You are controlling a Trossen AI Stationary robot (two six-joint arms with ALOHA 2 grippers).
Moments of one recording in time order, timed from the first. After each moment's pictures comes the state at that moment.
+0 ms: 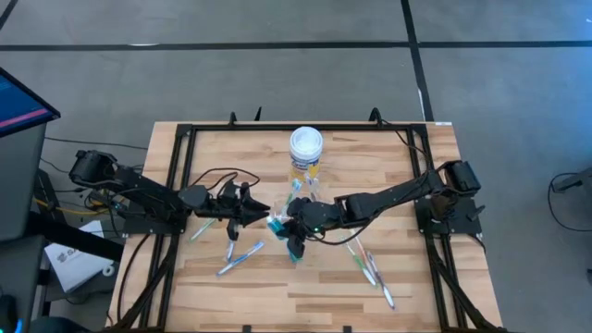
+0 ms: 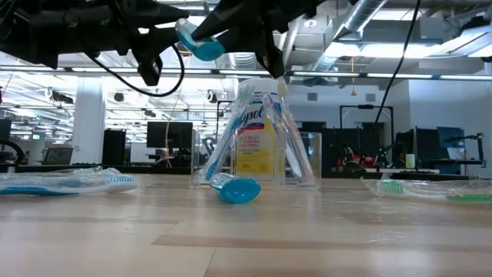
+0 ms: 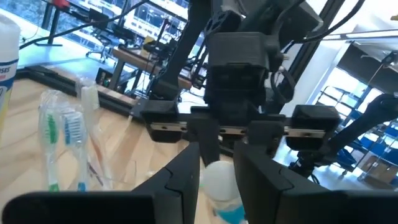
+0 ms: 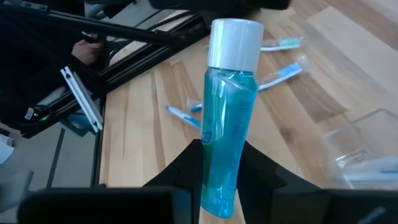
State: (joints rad) left arm -0.18 1.22 0.25 1.08 -0.13 -0.43; right arm 0.23 1.80 1.27 -0.01 0.13 0.62
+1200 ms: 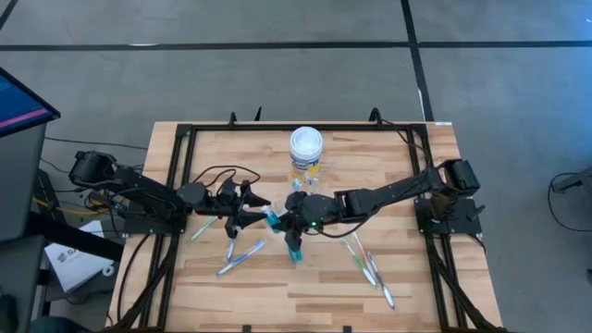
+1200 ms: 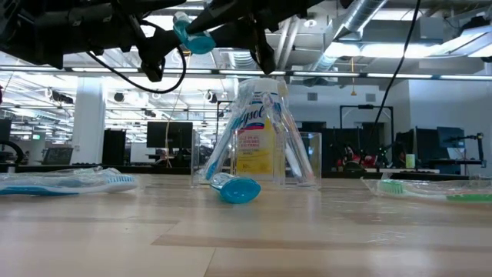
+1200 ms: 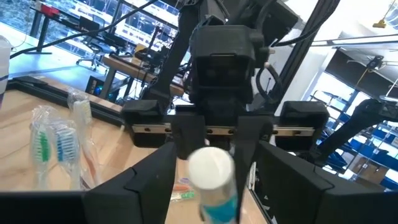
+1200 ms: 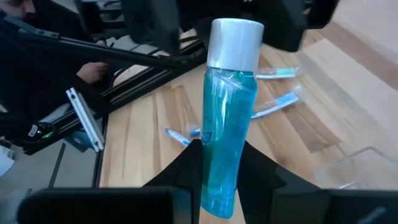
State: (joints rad) left arm -0.14 1.22 0.25 1.12 -0.07 -0.42; right arm 0.19 1.80 1.27 0.06 0.13 0.58
